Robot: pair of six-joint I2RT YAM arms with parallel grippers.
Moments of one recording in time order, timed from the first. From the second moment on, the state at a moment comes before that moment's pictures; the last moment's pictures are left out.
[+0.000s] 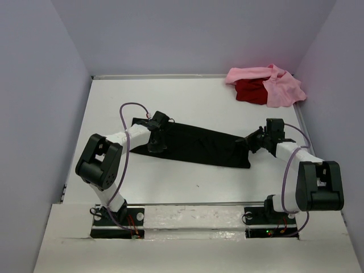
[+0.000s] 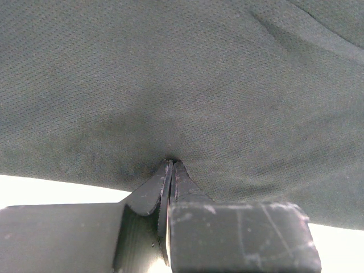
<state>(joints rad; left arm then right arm) -0.50 1.69 1.00 -0.54 -0.16 -0.58 0.00 1.36 0.62 -0.13 -0.43 1.11</state>
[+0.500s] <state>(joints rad) -0.49 1.69 1.00 -0.54 -0.17 -0.58 0.00 1.53 0.72 -0.13 -0.41 1.11</state>
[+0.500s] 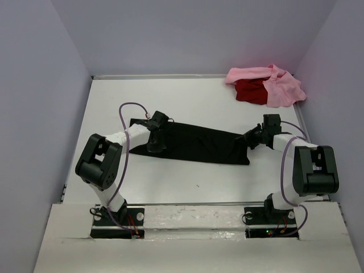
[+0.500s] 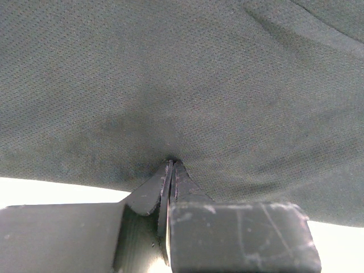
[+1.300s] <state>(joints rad) -0.48 1.69 1.00 -0.55 -0.17 -0.58 0.00 1.59 0.75 -0.12 -0.34 1.11</state>
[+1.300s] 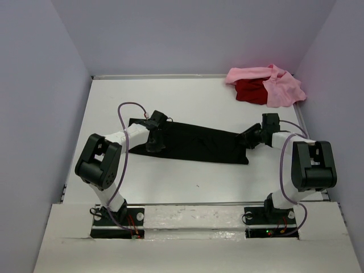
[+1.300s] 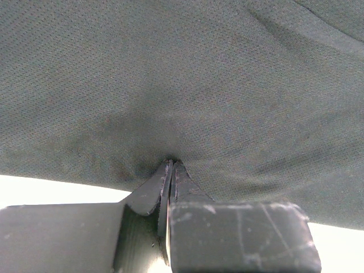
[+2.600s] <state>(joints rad) -0.48 1.69 1.00 -0.56 -0.18 -0.56 0.07 1.27 0.58 -0.24 -0.42 1.00</state>
